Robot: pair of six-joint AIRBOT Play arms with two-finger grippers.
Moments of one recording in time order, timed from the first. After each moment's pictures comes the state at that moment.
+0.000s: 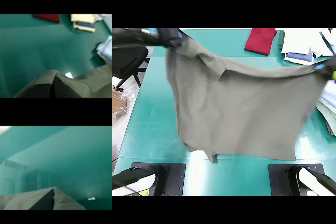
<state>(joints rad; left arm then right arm) -0.22 -1.26 1.64 1.05 -0.91 -1.55 -0.35 -1.05 1.12 -0.74 0.99 1.43</state>
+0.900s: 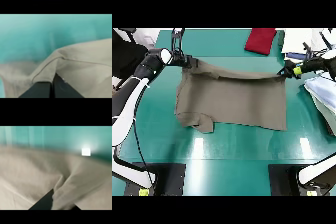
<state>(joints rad) -0.21 -1.67 1.60 1.44 -0.67 -1.49 -0.20 -1.82 1.72 -0.89 1.29 1.42</state>
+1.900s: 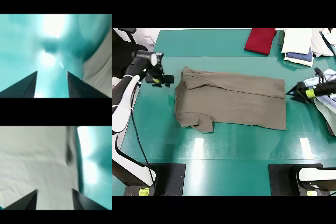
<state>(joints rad) 0.02 -1.77 1.64 1.67 -1.26 -1.73 -0.43 -1.48 1.14 -0.89 1.25 1.34</state>
